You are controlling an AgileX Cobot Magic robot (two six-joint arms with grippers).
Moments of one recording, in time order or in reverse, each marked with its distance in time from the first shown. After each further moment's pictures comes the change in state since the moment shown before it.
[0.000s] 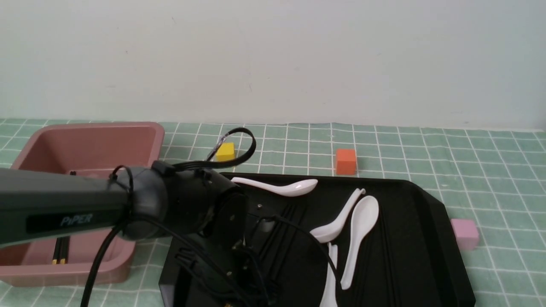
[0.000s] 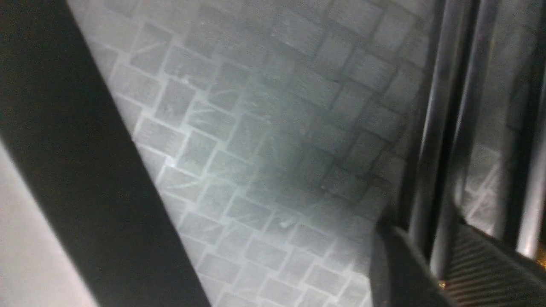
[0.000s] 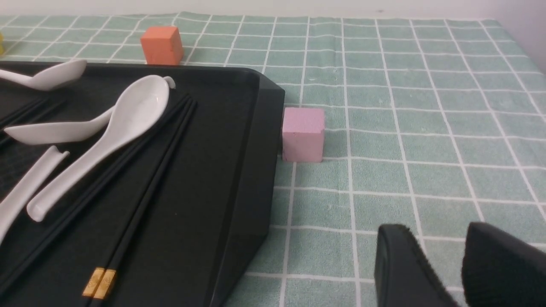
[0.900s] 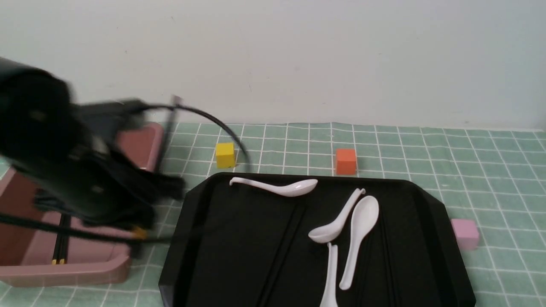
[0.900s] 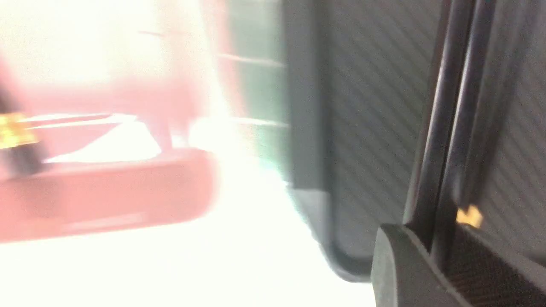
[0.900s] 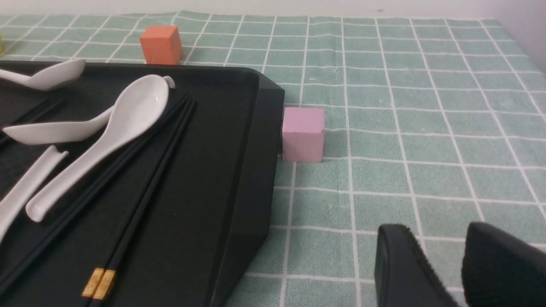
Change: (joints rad) right arm 0.000 0.000 0.000 0.000 0.000 0.000; left arm 0.312 -0.546 0.023 -0.005 0.221 -0.131
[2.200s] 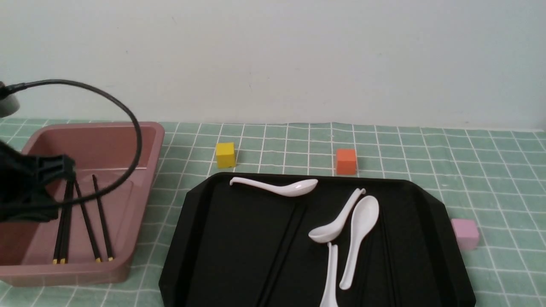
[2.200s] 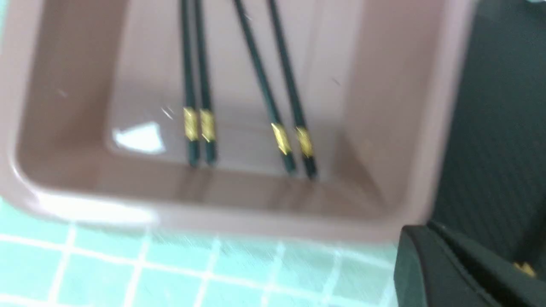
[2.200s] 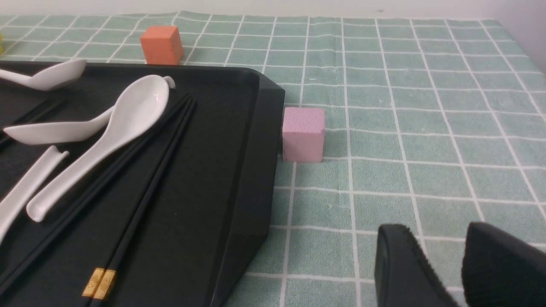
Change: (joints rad) right arm 0.000 0.000 0.000 0.000 0.000 0.000; left arm 0.386 -0.199 0.142 -0.229 -0.012 0.314
